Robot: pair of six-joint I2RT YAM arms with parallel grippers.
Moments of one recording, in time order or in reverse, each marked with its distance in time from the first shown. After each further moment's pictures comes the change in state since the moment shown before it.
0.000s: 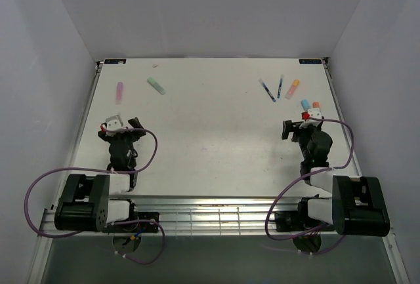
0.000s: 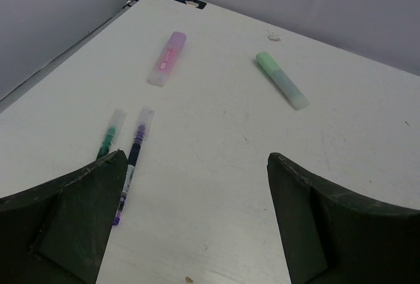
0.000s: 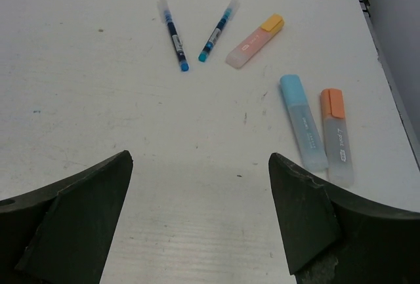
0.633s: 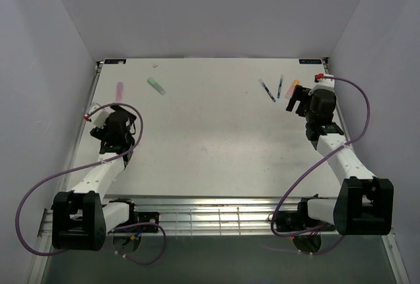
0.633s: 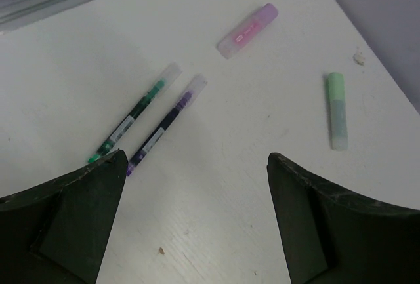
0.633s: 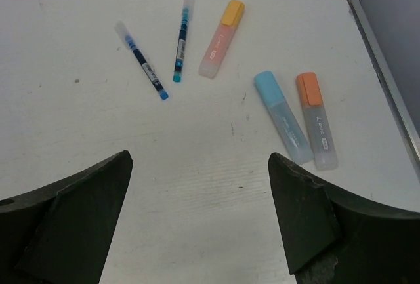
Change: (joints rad) left arm 0.000 -0.174 0.381 -0.963 -0.315 -0.485; right arm 0.038 -0.023 0.562 -0.842 0.225 0.250
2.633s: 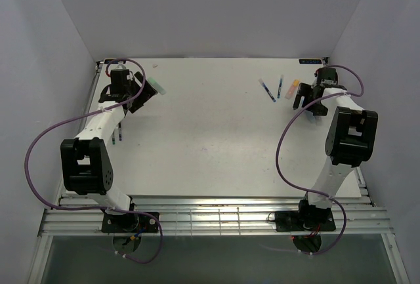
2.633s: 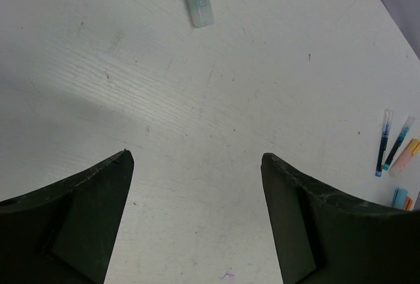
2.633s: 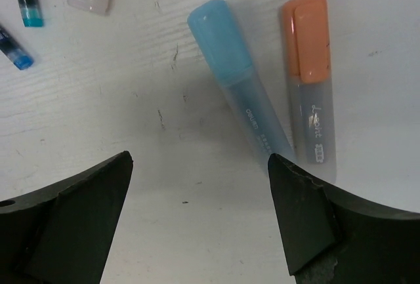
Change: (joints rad) left arm 0.035 0.474 0.702 -0.549 0.714 -0.018; right arm -0.181 0.685 0.618 -0.591 -0.151 -0.027
